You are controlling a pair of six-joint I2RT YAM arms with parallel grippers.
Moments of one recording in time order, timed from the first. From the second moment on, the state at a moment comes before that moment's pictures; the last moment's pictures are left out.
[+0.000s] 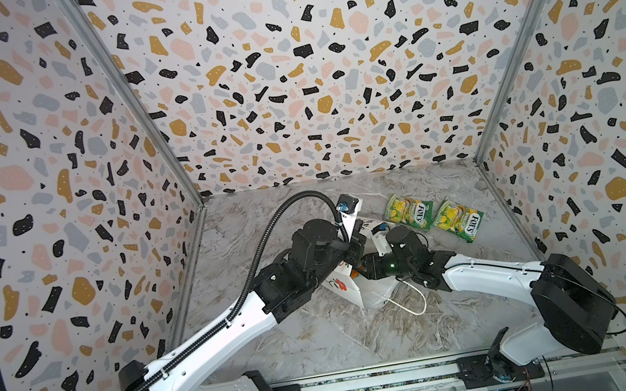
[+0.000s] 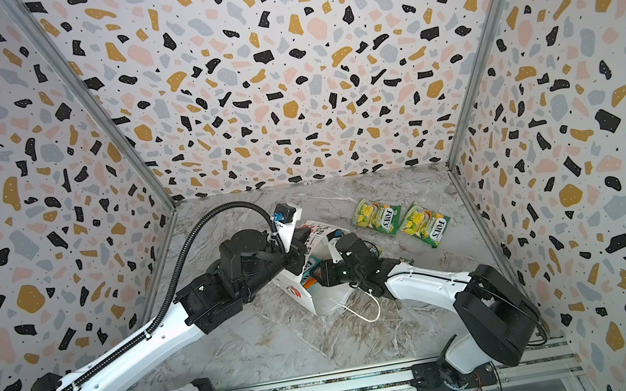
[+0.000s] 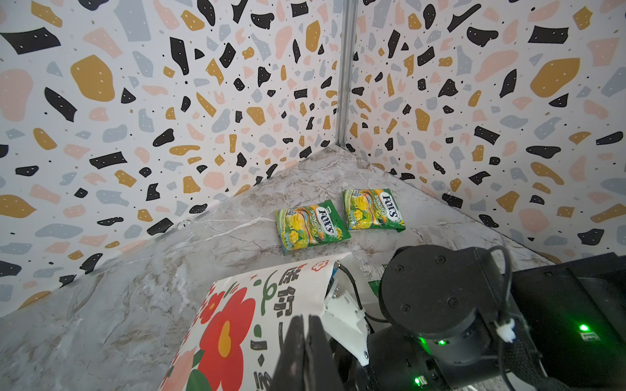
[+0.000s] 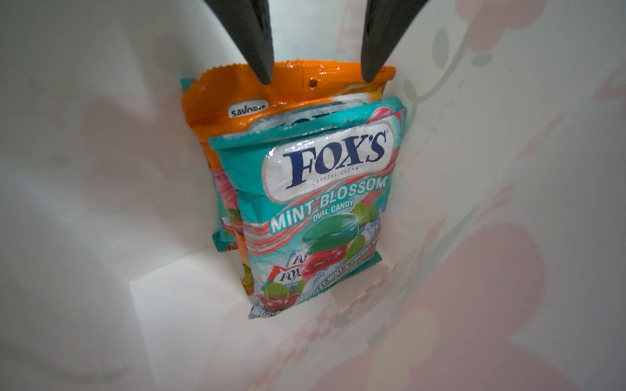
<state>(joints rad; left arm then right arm) -0.94 1.21 1.19 -0.26 -0.20 -0.05 0.75 1.46 0.78 0.11 -0.28 0.66</state>
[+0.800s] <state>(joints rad) -0.94 1.21 1.19 -0.26 -0.18 -0.05 0.76 1.64 0.91 0.11 -0.17 0.78</state>
